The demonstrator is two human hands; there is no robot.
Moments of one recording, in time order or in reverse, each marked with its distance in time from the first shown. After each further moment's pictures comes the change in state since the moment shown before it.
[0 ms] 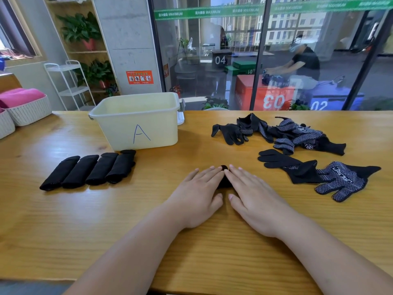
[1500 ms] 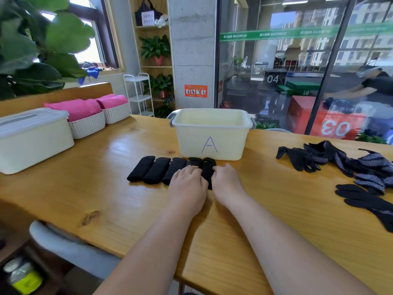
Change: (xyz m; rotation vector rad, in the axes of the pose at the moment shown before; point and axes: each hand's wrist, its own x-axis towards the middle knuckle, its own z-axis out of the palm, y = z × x) left_hand -0.082 -0.141 -0.028 0.067 0.507 -0.684; right_hand 0.177 -0.199 0.038 0.284 0.140 0.061
